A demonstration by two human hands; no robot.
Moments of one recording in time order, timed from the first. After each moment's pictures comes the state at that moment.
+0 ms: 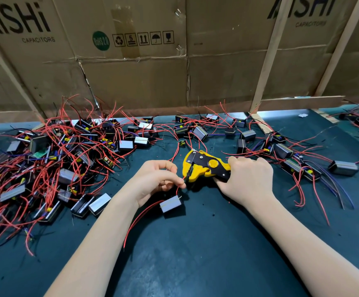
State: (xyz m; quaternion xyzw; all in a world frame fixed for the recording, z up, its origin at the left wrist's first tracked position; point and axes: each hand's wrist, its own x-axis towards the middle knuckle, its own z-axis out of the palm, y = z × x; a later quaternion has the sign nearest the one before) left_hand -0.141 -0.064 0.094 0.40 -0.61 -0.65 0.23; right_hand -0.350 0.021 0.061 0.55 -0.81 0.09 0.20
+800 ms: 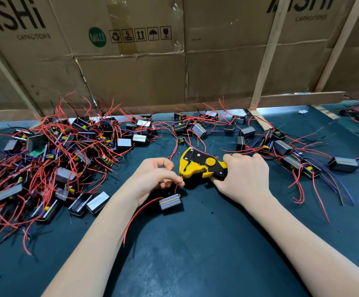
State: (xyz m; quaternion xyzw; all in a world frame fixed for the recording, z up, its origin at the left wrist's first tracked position) left_hand -0.145 -0.061 0.092 0.41 -0.61 -0.63 0.24; right_hand -0.347 0.022 0.061 0.59 -0.78 0.11 0.20
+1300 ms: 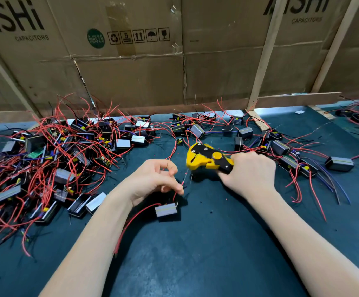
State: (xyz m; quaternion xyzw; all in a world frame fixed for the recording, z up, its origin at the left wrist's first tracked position) left_hand -0.140 -0.061 0.095 0.34 -0.66 -0.64 0.19; right_hand -0.359 0.021 0.069 0.51 -0.84 0.08 0.18
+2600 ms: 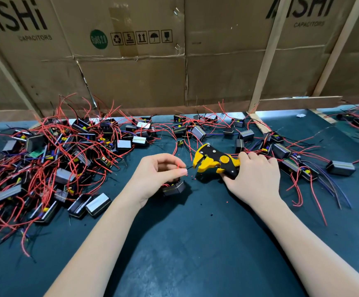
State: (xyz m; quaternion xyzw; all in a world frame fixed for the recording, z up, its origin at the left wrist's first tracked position) left_hand -0.145 -0.059 0.088 0.36 -0.68 -0.56 0.32; right_hand -0.368 0.024 0.054 0.51 -0.83 0.11 0.21
